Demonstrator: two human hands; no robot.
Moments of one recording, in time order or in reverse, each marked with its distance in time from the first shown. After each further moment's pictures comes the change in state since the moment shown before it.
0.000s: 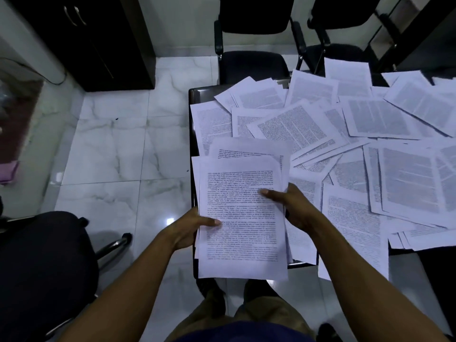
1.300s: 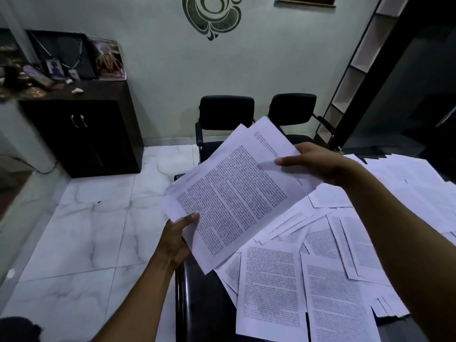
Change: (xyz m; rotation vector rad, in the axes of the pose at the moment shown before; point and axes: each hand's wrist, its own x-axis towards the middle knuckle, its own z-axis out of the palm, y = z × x) left_hand 0.006 0.155 0.049 -0.422 0.031 0.559; right_hand -0.066 -0.300 -0.008 -0.615 0.046 -0.296
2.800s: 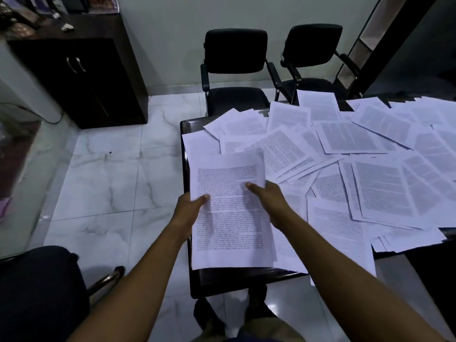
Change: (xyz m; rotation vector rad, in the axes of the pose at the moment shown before) left_hand -0.046 -0.064 -0.045 0.535 0.313 -0.145; right_hand -0.017 0.194 0.199 0.437 0.287 0.245
